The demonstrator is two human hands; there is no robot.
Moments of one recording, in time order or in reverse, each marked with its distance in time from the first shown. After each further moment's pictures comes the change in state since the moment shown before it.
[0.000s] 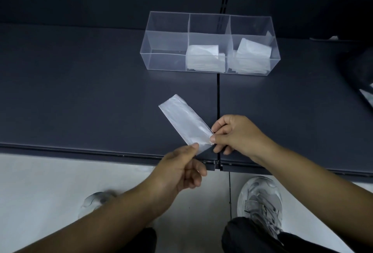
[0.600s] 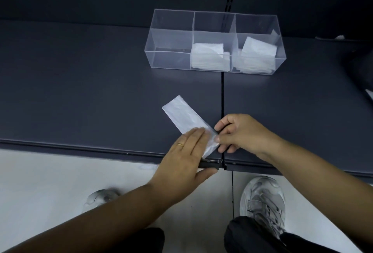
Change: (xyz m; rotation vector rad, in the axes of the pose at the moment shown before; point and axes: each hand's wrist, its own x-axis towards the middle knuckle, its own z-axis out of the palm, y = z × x) left_hand 0.022 -0.018 -0.019 1.618 0.233 1.003; right_hand -0.004 -0.010 -0.003 -0.062 -0.069 0.050
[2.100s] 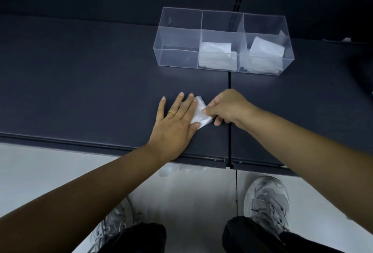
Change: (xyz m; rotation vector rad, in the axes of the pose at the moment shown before) left_hand 0.041 -0.066 0.003 0.245 -0.164 -0.188; right_hand 0.055 -0.044 0.015 -0.294 0.164 0.016
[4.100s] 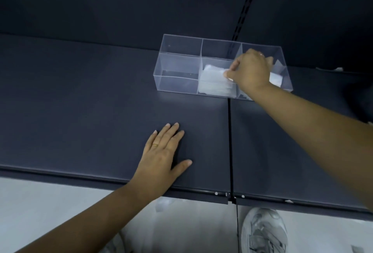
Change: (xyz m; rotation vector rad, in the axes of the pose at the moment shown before) left_hand -0.015 -0.019 -0.011 -0.361 0.052 -0.044; right_hand 0.092 -0.041 -0.093 -0.519 0.719 -0.281
